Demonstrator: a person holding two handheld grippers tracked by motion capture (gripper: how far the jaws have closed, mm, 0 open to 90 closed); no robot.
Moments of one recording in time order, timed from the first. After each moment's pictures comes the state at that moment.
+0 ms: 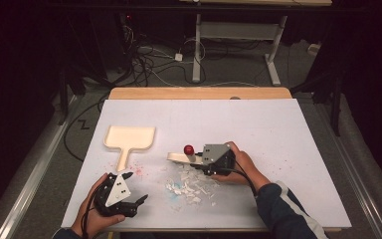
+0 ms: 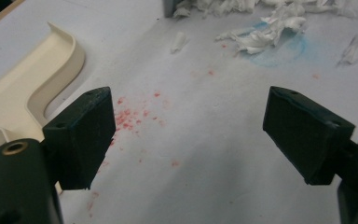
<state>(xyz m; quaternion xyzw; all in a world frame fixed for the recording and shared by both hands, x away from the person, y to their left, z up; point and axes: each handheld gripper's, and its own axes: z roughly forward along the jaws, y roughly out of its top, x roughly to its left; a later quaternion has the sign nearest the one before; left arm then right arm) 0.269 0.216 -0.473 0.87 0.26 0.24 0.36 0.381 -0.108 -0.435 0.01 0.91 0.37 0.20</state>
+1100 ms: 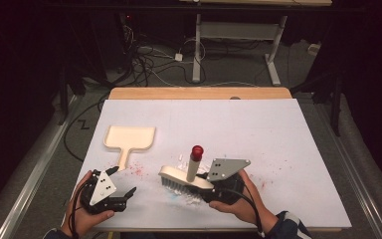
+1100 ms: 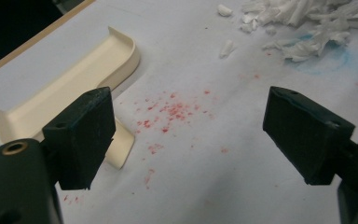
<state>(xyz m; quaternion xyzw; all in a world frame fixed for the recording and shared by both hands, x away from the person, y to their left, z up) 0.266 0.244 -0.462 0.83 0.29 0.29 0.37 0.292 -0.108 -0.389 0.14 0.87 0.46 0.09</state>
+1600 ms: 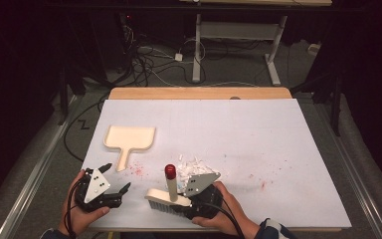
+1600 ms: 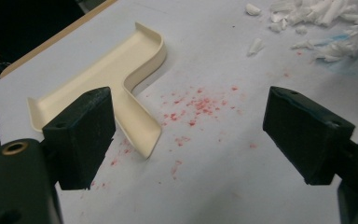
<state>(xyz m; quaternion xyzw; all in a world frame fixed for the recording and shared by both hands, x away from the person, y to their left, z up) 0.269 0.255 -0.461 0.82 0.31 0.31 0.37 0.279 -0.067 -0.430 0.13 0.91 0.40 0.03</state>
